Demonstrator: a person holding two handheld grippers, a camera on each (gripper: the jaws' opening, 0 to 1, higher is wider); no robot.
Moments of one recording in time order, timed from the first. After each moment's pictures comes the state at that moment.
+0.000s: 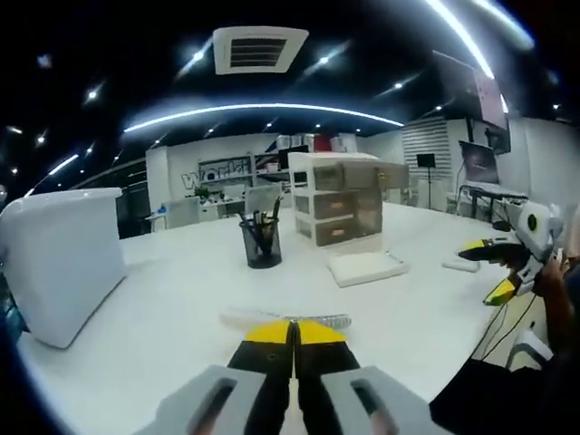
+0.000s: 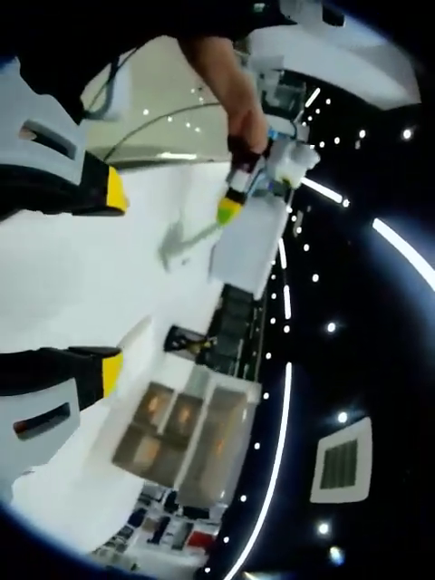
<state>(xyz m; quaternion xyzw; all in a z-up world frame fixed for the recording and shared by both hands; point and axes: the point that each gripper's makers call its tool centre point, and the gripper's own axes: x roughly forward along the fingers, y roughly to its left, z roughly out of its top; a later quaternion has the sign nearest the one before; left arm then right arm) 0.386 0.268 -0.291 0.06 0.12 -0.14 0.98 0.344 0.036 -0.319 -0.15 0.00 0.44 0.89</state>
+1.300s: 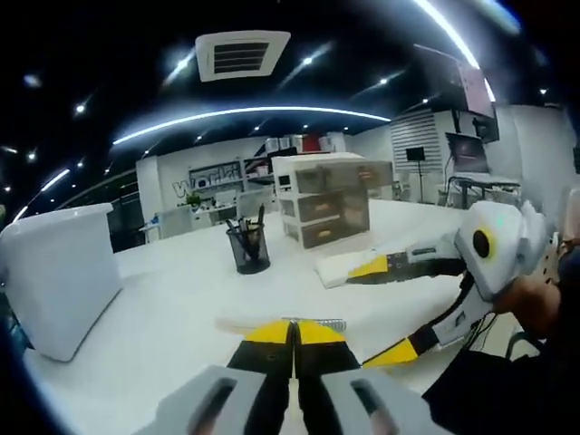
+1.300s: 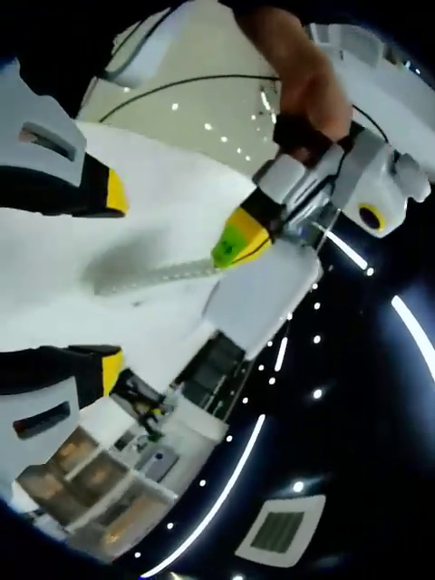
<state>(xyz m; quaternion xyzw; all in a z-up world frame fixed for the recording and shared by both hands) 0.373 0.251 -0.289 0.09 0.11 -0.16 0.98 0.383 0.187 -0.335 -0.30 -0.04 0.49 0.82</state>
